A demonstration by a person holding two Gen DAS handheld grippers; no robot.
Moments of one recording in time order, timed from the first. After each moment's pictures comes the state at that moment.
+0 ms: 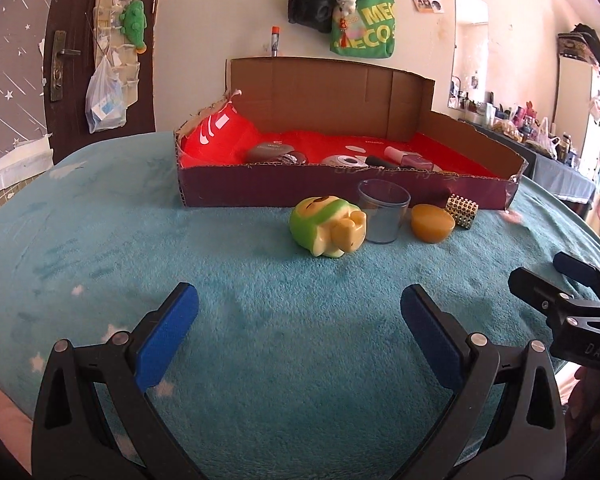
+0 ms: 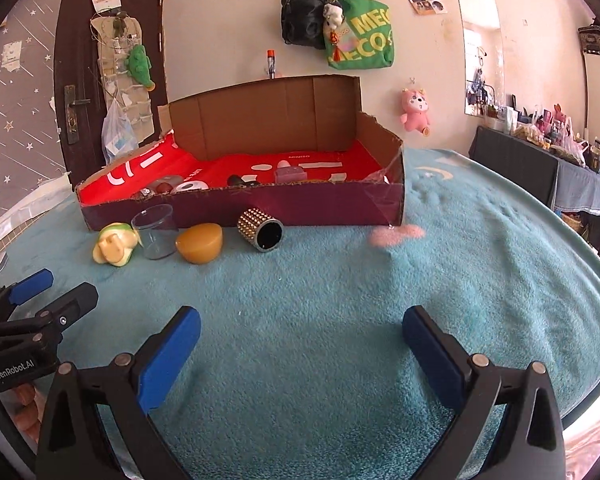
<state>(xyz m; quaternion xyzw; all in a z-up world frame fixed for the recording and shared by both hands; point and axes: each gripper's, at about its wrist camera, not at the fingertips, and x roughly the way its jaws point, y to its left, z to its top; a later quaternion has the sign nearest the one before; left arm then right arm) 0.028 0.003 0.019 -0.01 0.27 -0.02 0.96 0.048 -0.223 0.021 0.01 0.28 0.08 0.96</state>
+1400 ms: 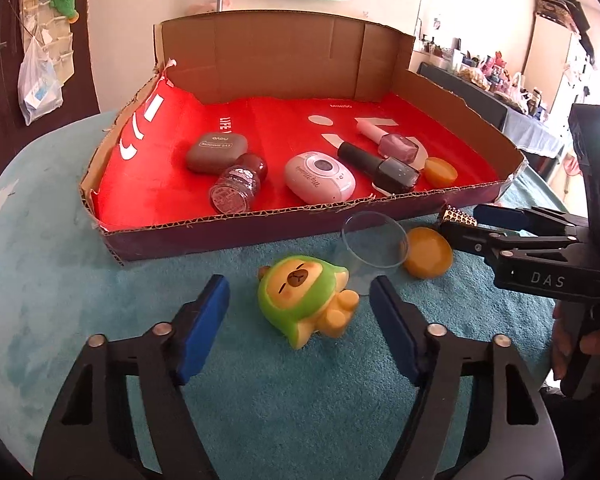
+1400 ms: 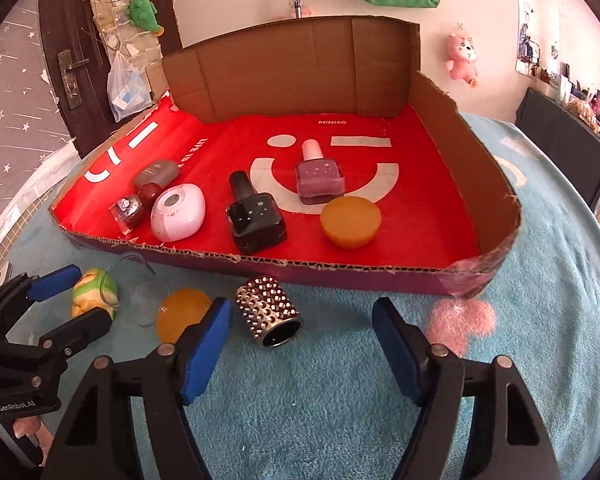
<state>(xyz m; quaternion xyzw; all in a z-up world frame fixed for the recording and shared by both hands) 0.112 0.002 0.050 0.01 0.39 -0.12 0.91 0.160 -0.202 0.045 -0.01 0.41 0.15 0.90</state>
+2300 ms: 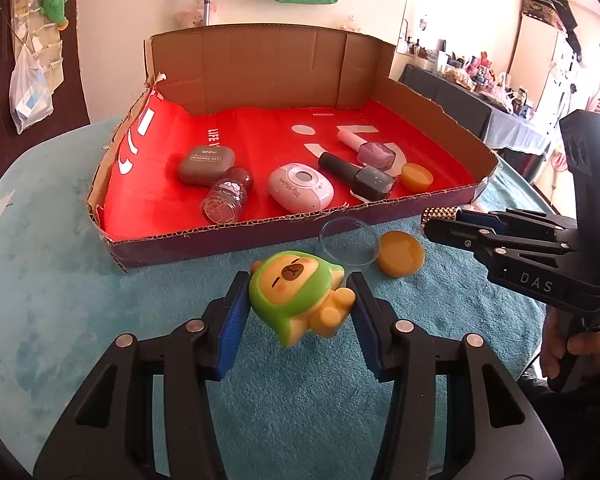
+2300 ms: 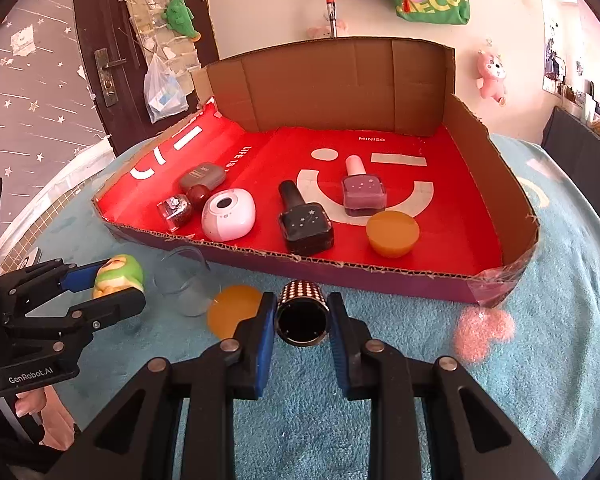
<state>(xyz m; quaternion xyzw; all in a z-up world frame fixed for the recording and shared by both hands) 0.098 0.002 0.068 0.01 0.38 -0.14 0.91 0.141 -0.194 0.059 -0.01 0.38 0.21 0.90</state>
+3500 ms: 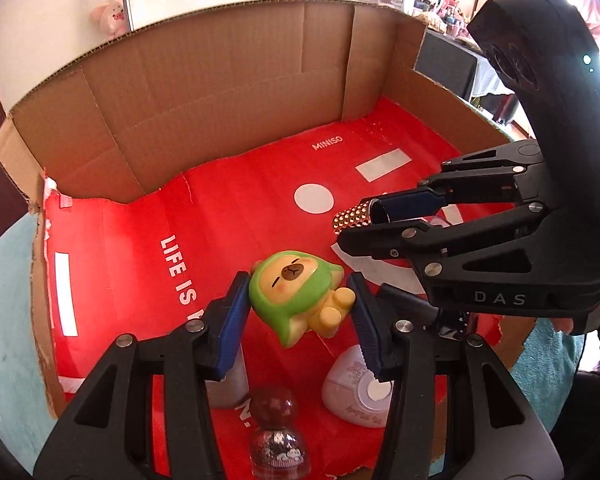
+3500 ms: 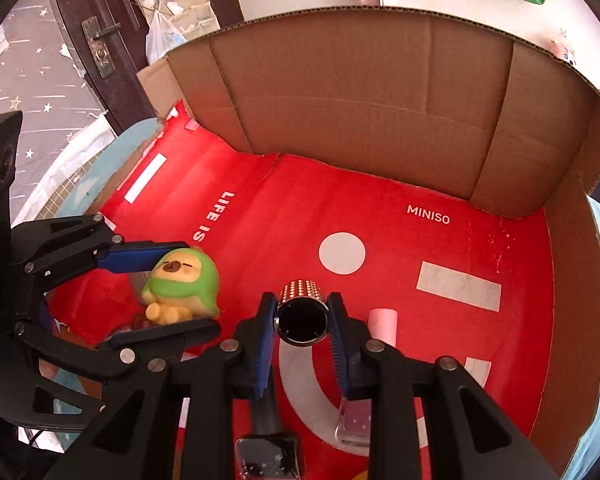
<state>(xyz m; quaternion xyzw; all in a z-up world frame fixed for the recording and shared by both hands) 0.293 -0.024 0.078 0.10 0.46 -0.23 0.85 0.331 -0.142 0.077 -0.05 0.48 0.27 0.83</state>
